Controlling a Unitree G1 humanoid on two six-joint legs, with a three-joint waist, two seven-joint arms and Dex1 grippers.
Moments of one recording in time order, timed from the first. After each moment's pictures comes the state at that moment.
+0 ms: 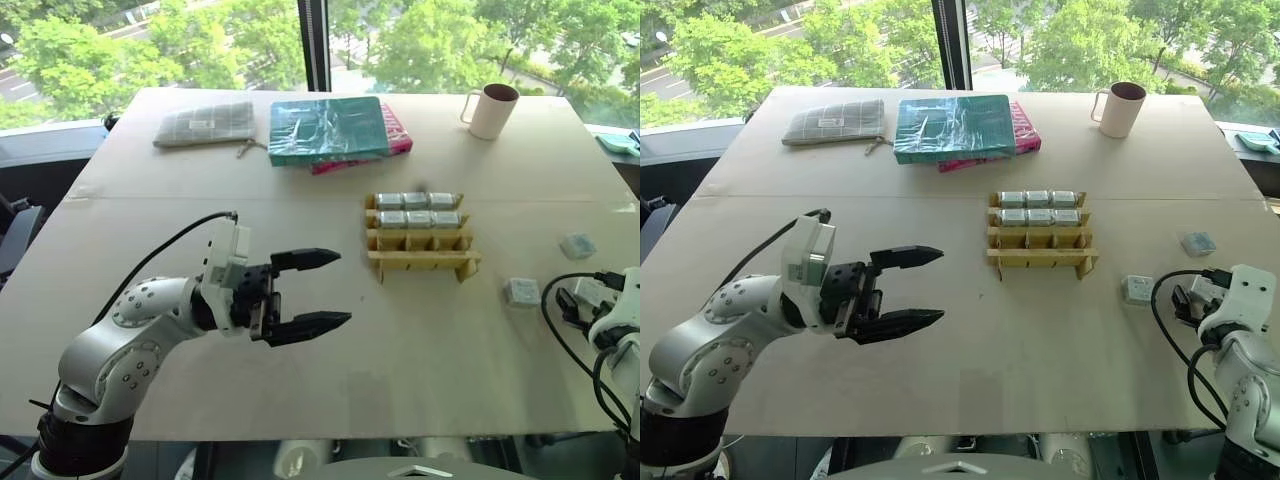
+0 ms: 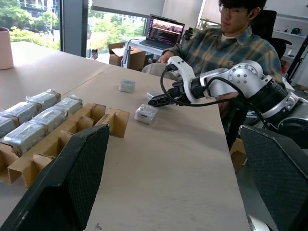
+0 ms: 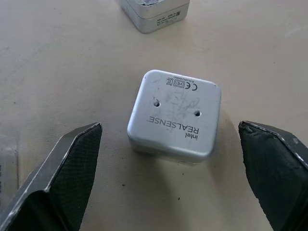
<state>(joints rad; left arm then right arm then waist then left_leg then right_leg) -0.10 0.73 0.15 -0.58 -0.91 0.58 -1.05 0.05 -0.33 -0.60 -0.46 0.38 1.02 0.04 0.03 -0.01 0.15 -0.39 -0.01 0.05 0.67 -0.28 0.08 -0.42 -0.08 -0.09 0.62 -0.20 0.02</state>
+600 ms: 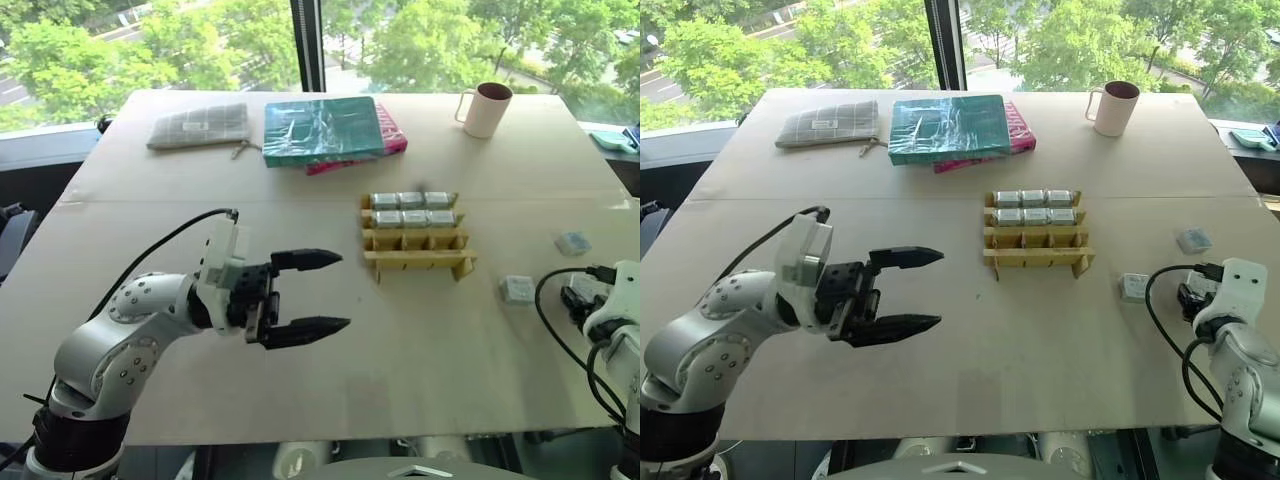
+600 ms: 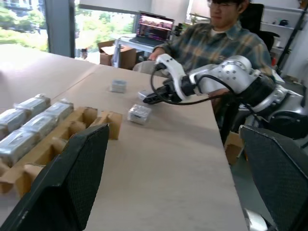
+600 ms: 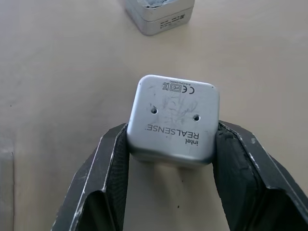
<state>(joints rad) -0.13 0.72 0.14 -0.57 -0.91 0.60 -1.00 0.07 -0.40 -0.51 -0.46 0.34 1.00 0.06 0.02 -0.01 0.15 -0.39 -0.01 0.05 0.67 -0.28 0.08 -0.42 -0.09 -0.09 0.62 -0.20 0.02</state>
